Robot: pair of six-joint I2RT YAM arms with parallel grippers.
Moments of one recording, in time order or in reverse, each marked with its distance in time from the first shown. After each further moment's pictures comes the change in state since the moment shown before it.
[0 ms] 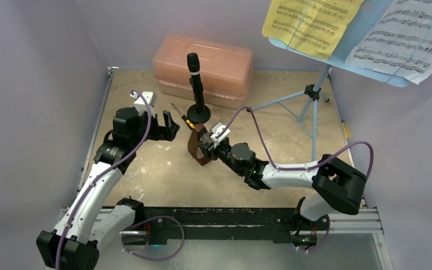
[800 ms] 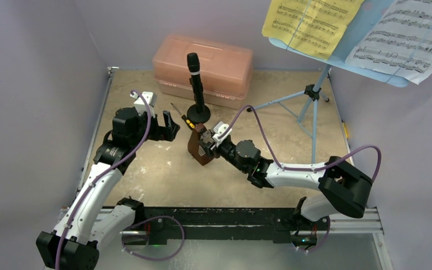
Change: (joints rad) left arm 0.000 -0.006 0.000 0.000 0.012 0.000; right arm -0.029 -0.054 -0.005 -0.005 -0.103 -0.076
